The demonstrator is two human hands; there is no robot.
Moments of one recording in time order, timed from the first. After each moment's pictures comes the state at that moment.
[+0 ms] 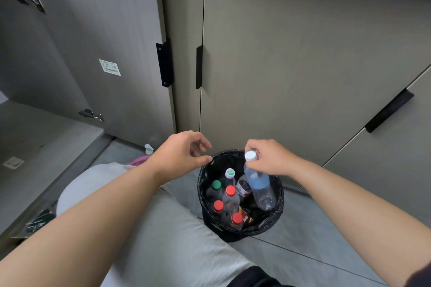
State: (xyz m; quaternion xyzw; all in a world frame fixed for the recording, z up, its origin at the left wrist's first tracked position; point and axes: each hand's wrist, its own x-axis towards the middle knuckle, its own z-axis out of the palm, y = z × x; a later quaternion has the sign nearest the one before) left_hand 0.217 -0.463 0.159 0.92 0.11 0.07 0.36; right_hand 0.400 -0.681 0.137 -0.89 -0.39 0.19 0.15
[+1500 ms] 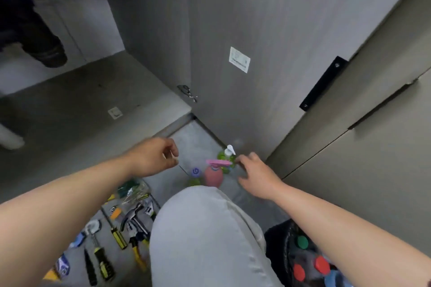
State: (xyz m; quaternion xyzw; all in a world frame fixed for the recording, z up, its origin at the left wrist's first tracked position) left_hand 0.074 -0.230 0.104 0.86 0.41 -0.09 0.30; right_hand 0.325 -0.396 0.033 -0.79 -0.55 0.28 0.05
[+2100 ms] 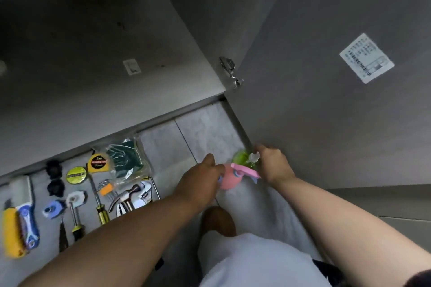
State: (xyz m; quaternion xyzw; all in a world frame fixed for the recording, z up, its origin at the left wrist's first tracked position) left_hand 0.115 -0.252 -0.060 0.82 0.43 -0.02 0.37; right_hand 0.338 -0.266 -0.050 -0.81 -0.54 0.22 -0.10
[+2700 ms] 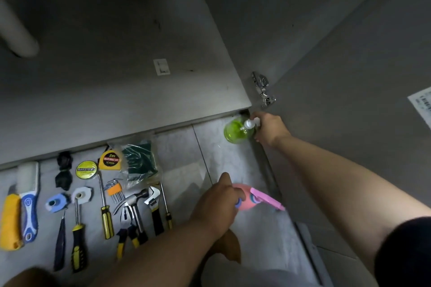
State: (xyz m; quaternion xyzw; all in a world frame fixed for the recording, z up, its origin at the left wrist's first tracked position) left_hand 0.117 -0.260 -0.079 0.75 0.47 0.08 0.46; right_hand 0.303 -0.111 -0.040 -0.78 -0.58 0.23 -0.03
